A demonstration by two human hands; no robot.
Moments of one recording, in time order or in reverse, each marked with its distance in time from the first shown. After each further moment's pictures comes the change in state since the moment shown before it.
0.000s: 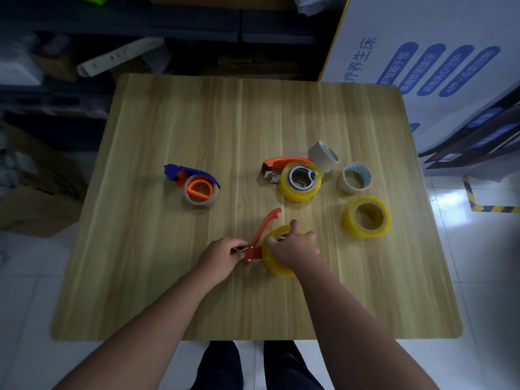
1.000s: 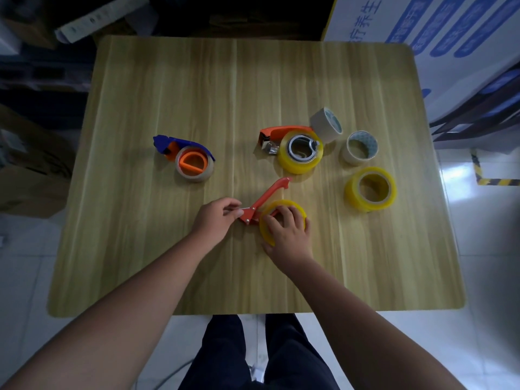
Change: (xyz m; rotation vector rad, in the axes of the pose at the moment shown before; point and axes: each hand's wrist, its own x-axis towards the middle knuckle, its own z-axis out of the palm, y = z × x) left_hand 0.021 0.000 -0.002 -0.100 0.189 0.036; right_hand 0.014 0.053 0.064 -0.328 0.383 -0.623
